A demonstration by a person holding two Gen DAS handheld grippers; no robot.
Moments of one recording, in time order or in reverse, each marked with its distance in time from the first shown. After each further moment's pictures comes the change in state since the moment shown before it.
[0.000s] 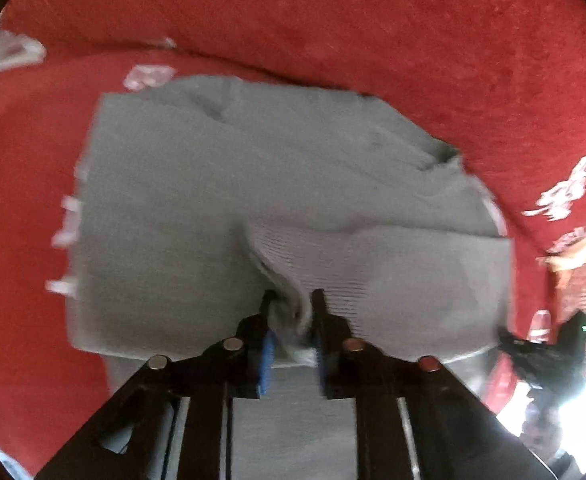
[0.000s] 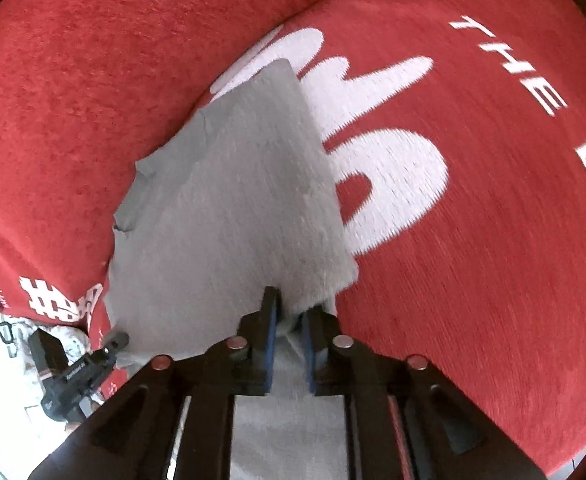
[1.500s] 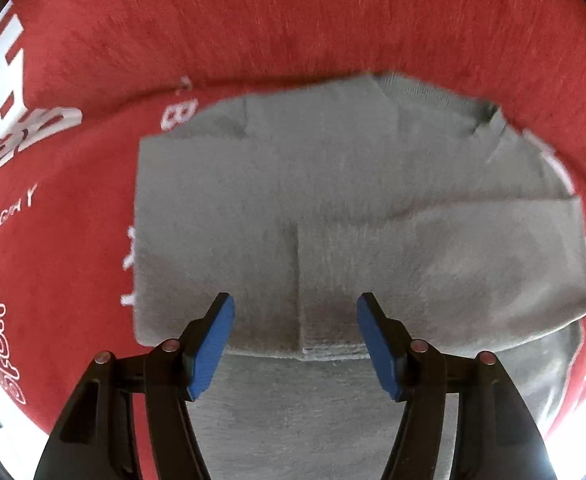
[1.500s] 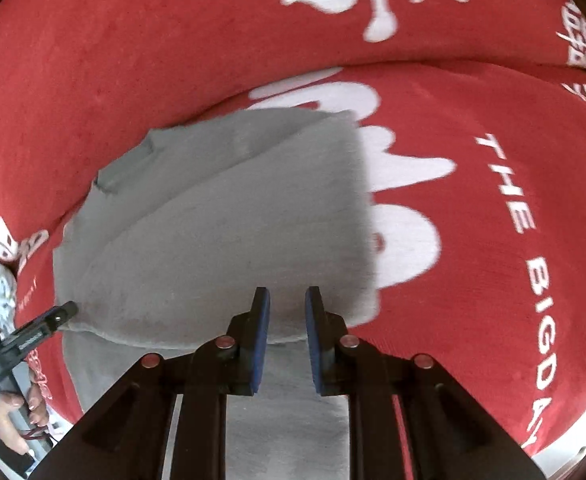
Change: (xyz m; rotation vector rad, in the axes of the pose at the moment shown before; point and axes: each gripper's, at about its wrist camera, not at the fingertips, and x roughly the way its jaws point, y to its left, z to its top) left arm 0.013 -0.036 -0.010 0.151 0.008 0.329; right arm -0.019 0.055 0.001 -0.313 -0.046 -0.270
